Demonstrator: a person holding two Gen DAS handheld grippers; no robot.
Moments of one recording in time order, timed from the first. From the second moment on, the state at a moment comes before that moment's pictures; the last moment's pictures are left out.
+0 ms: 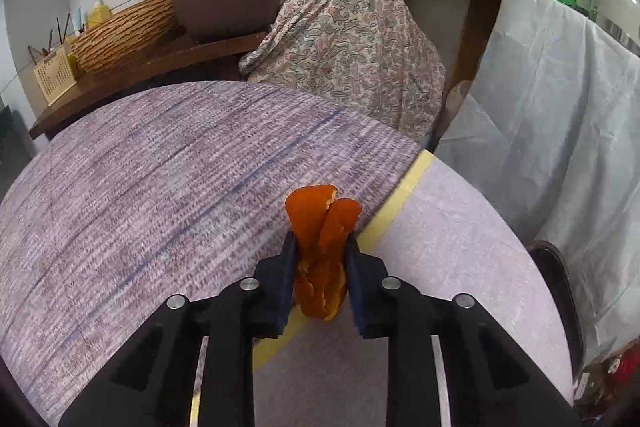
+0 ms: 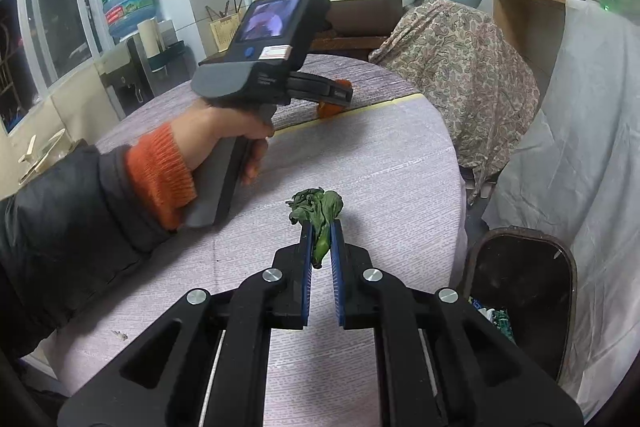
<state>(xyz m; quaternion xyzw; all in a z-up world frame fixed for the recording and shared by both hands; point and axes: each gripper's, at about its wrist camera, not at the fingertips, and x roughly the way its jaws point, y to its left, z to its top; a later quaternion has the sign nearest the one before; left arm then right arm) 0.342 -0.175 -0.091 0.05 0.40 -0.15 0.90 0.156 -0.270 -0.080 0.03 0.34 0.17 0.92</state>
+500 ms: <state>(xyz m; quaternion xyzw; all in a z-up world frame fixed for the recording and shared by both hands) 0.232 -0.164 -0.060 0.02 0.35 -0.24 0.90 0.114 -0.295 -0.084 0.08 0.32 0.13 0.94</state>
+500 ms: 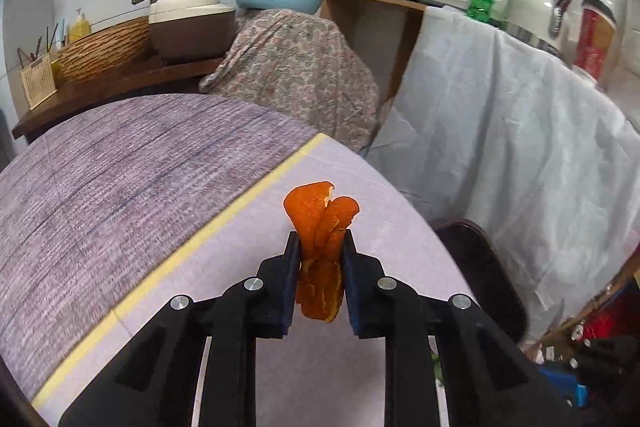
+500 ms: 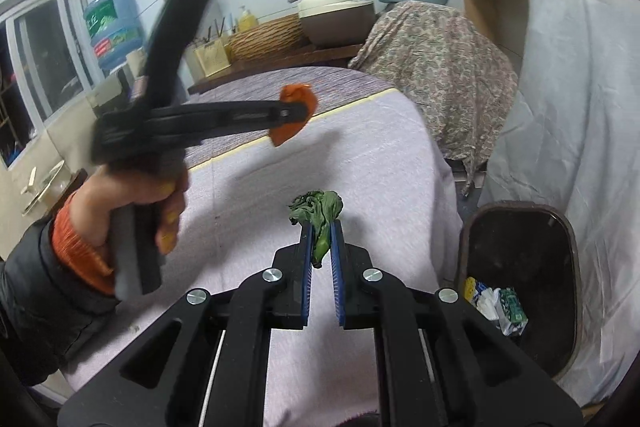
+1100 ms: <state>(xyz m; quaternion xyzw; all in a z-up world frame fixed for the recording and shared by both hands) 0.151 -0.324 -0.062 0.07 0.37 -0.39 0.84 0.072 -0.453 -0.130 0.12 0.33 -0.09 0.93</state>
